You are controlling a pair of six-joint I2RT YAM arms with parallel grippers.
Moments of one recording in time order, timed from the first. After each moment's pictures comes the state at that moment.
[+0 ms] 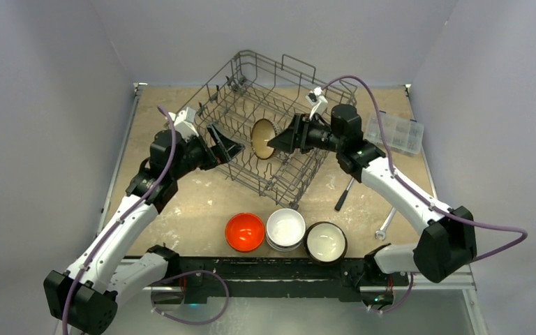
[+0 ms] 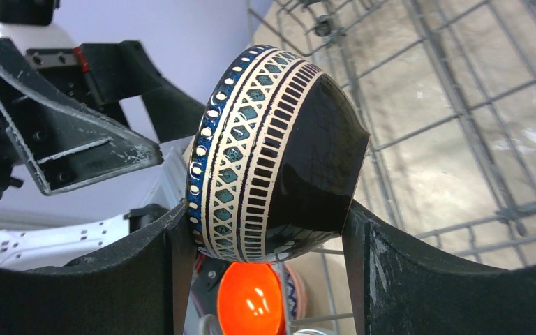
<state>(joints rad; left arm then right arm) -0.38 0.95 0.85 -0.20 0.28 -0.78 0.51 1.34 1.07 0.01 -0.59 0.63</state>
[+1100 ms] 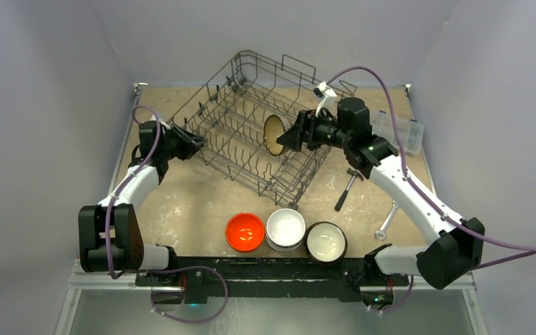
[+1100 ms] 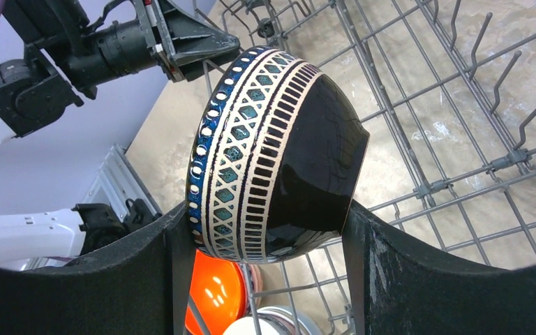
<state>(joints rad) 0.05 1.37 0.79 0.03 0.41 -0.92 0.47 1.29 1.19 -0.26 -0.46 0.45</state>
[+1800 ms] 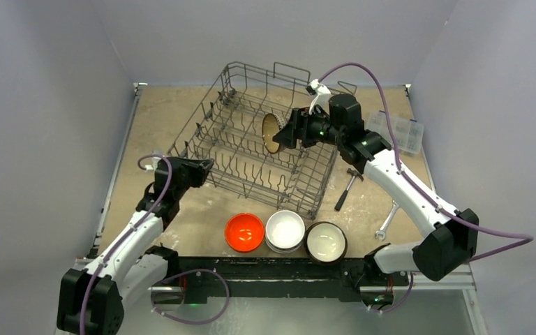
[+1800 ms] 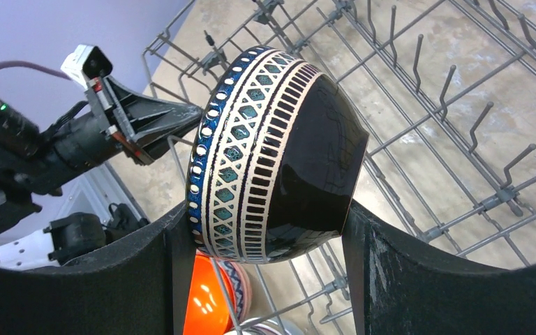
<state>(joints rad) -0.22 0.91 0.45 0.01 0.00 -1.43 0.50 1.35 1.25 -0.29 -0.41 0.42</state>
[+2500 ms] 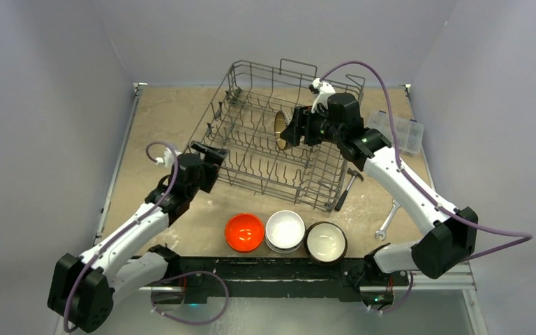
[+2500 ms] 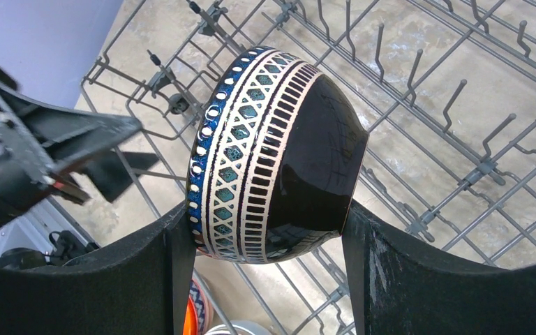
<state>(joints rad) -0.46 1.01 0.53 -0.04 -0.21 -1.43 0.50 1.37 1.29 -0.39 -0.23 0.36</state>
